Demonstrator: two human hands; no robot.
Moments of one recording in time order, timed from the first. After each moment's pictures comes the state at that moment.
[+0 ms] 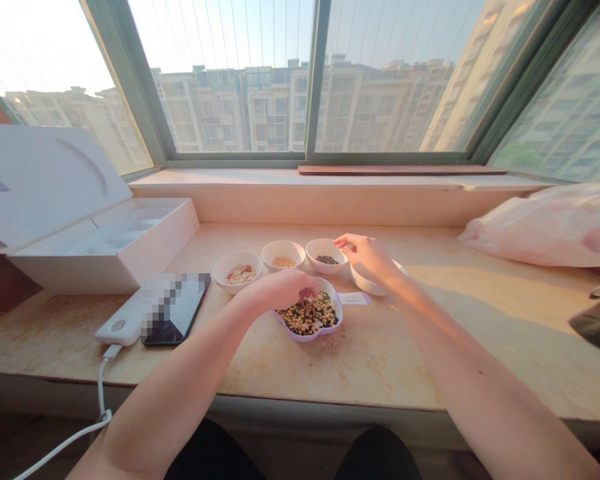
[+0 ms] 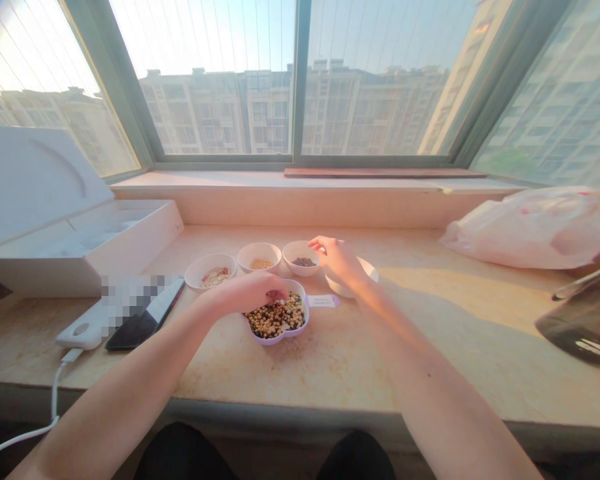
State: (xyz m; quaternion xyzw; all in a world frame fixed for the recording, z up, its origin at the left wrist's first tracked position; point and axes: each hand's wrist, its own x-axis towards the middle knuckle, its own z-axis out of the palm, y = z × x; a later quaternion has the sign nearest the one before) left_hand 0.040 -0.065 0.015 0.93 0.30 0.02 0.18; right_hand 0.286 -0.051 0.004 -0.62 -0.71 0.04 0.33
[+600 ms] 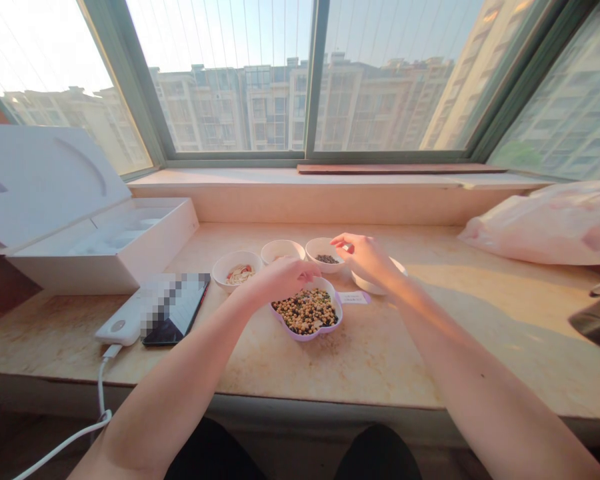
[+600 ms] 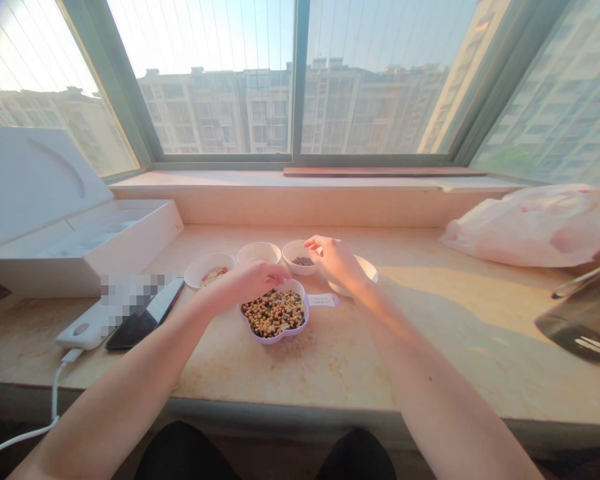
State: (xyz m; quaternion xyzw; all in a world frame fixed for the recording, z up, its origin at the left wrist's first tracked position) left_hand 0.040 -0.054 0.014 0.92 0.32 0.14 0.16; right_hand 0.271 -0.065 0.018 -0.62 -0.72 0.05 0.31
